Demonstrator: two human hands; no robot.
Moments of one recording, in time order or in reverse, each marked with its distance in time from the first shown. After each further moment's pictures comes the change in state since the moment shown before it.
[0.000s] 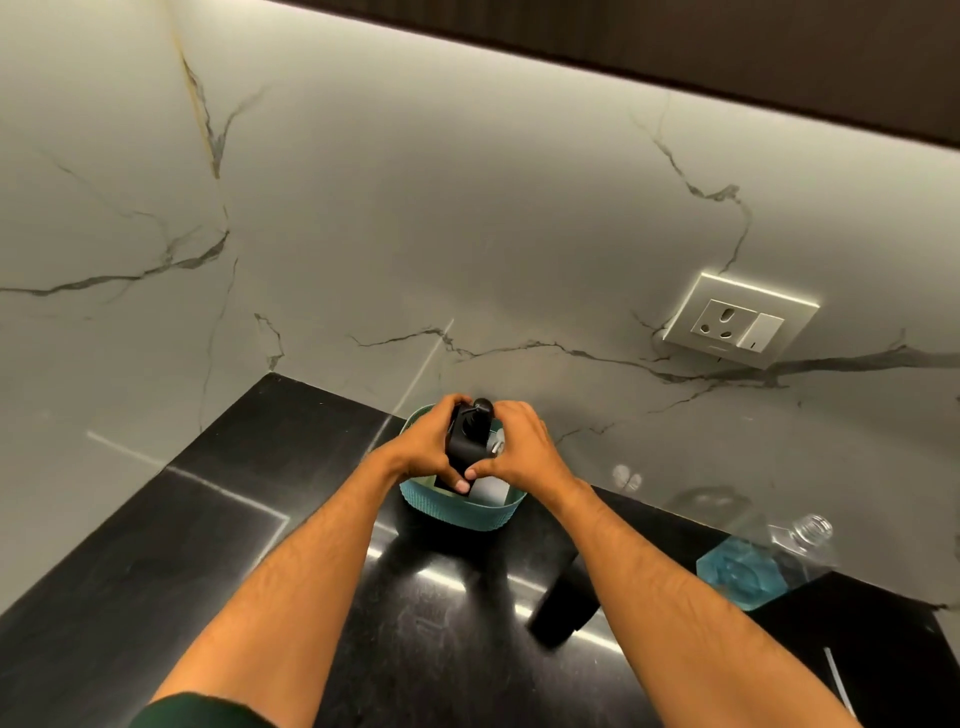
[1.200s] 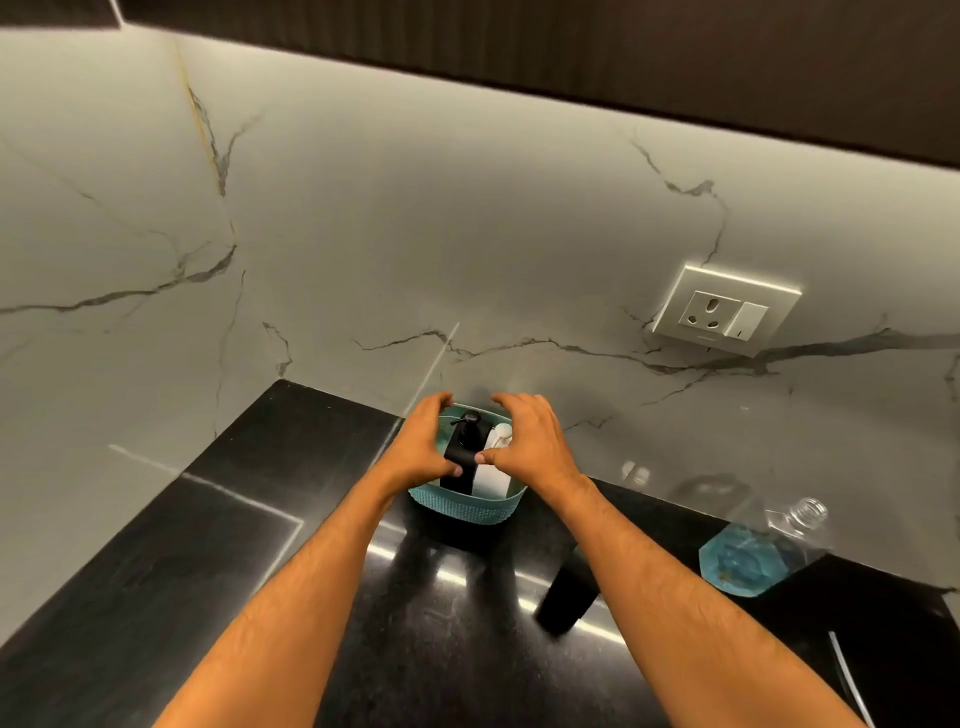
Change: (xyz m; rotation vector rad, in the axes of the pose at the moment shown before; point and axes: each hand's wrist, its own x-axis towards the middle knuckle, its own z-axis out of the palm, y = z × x) left_hand -0.024 0.006 0.012 0.210 0.294 0.009; right_hand -0.017 -0.009 -0.012 -0.038 0.137 0.011
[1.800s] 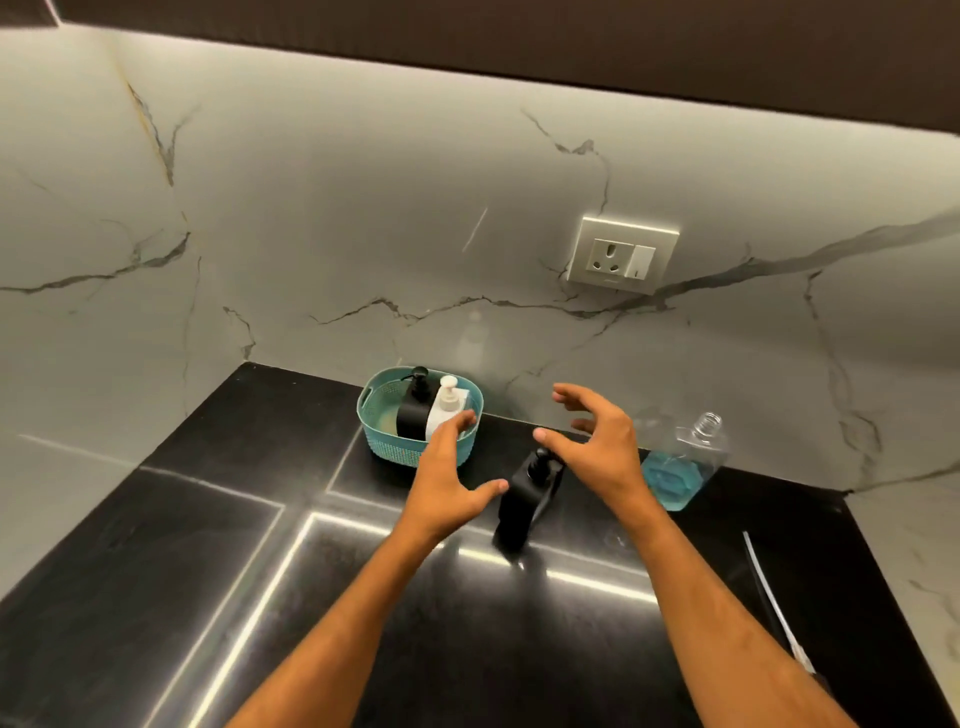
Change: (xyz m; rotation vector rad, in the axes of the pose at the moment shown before) left_hand -0.132 0.085 0.101 -0.224 0.161 0.184; right_hand -0.151 0.066 -0.093 0.428 0.305 0.108
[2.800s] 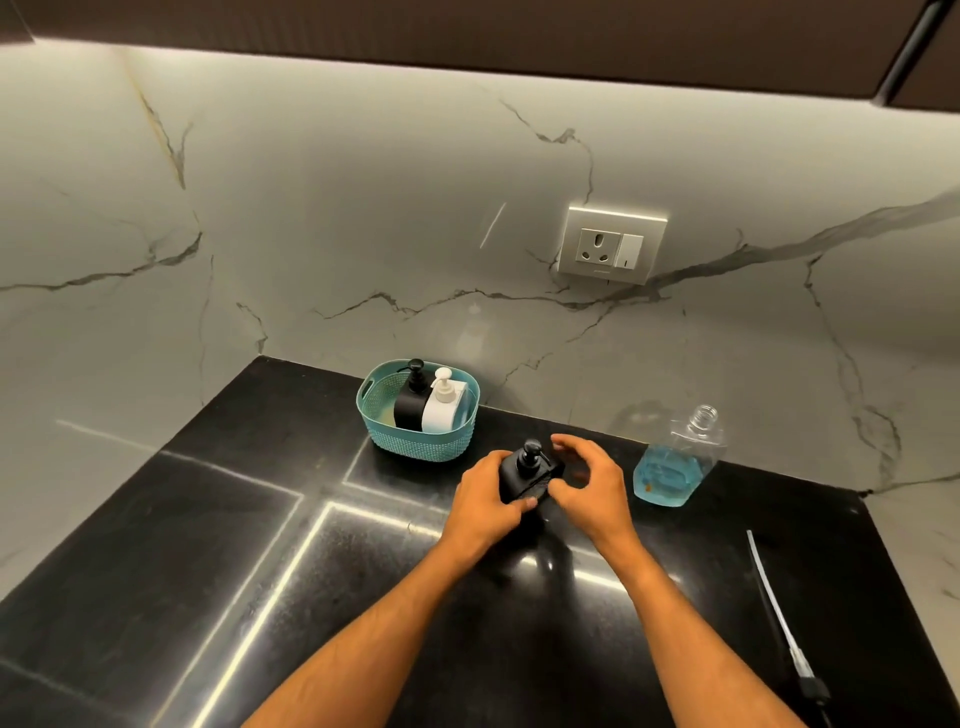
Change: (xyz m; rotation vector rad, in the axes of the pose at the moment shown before) left_hand -0.009 -0.005 0.079 0.166 -0.064 -0.206; right_hand -0.048 0.056 0.009 0.050 -0.042 0.143
